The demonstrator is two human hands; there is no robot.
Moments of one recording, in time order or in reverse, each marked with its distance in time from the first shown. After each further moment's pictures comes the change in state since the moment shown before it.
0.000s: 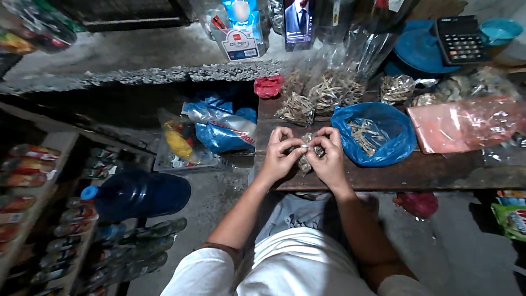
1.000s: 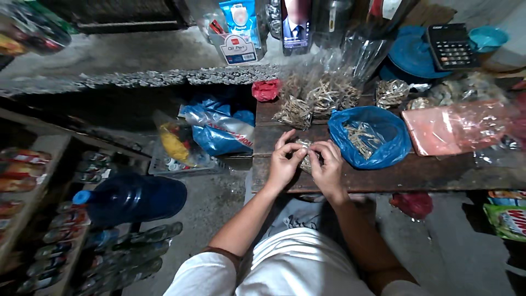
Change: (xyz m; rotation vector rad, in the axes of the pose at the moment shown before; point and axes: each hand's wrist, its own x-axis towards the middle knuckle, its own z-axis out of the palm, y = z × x) left_hand -0.007 0.017 0.027 -0.260 0.142 -0.413; right_hand -0.015 0.012 0.007 -0.188 0.141 -0.150
